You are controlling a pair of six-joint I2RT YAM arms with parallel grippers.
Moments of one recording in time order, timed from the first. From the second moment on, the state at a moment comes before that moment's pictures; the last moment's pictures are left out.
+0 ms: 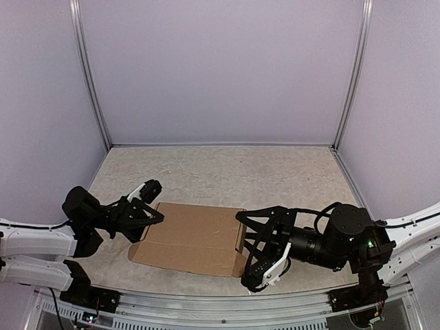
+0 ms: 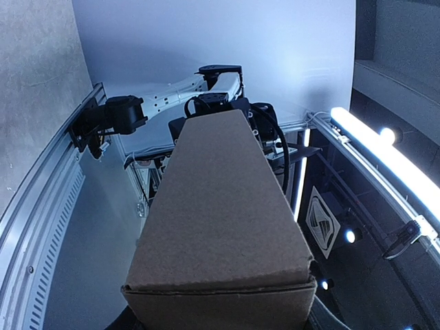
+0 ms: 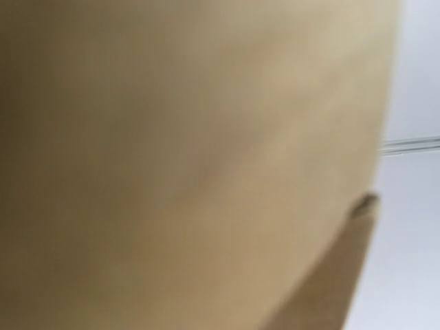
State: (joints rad) left arm -0.68 1.06 0.27 1.15 1.04 -1.73; right arm 1.54 1.05 0.67 0.33 0.40 -1.40
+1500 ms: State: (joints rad) left arm -0.64 0.59 0.65 -0.33 0.45 -0.57; right arm 1.23 0.81 0.56 -0.05 0.13 -0.41
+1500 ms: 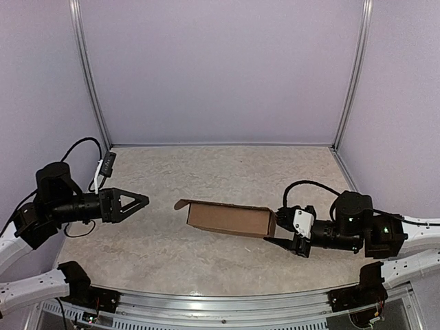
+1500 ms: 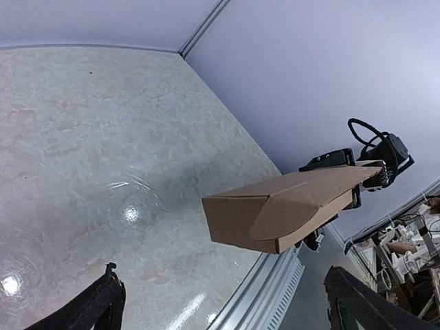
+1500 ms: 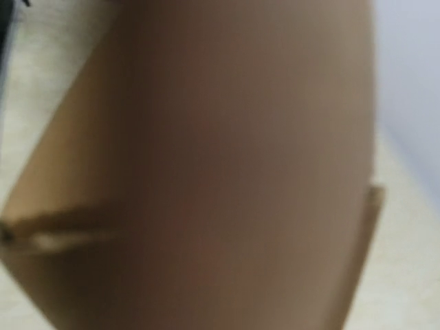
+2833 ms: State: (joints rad) left arm -0.93 0.77 0.70 -0.31 0.44 -0.37; right arm 0.99 1.00 0.39 0.29 -0.59 0.07
